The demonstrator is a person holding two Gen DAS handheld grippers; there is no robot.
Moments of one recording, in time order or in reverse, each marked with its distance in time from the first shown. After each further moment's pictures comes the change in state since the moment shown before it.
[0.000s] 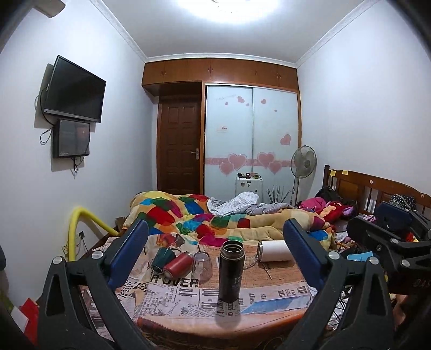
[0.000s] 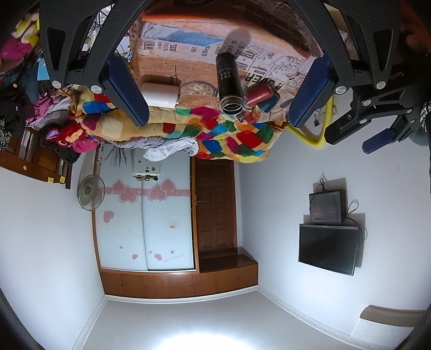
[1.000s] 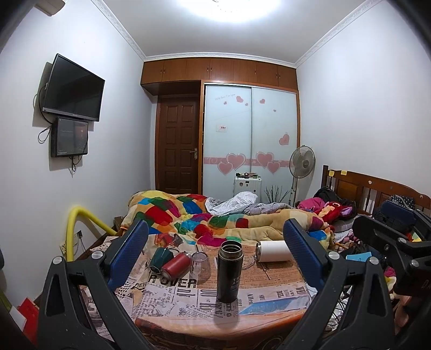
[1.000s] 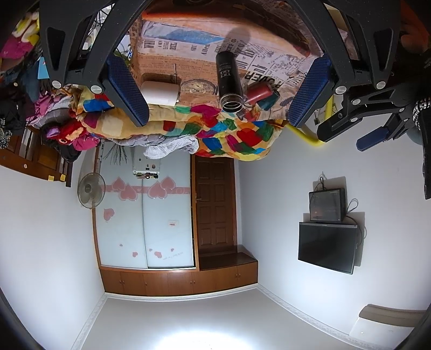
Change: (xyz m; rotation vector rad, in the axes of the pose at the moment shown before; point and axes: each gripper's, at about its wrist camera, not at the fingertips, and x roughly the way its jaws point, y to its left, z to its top) left arm 0.004 0.001 -0.005 -0.009 0.000 -0.008; right arm -0.002 -0.002 0.001 -0.005 -0.009 0.003
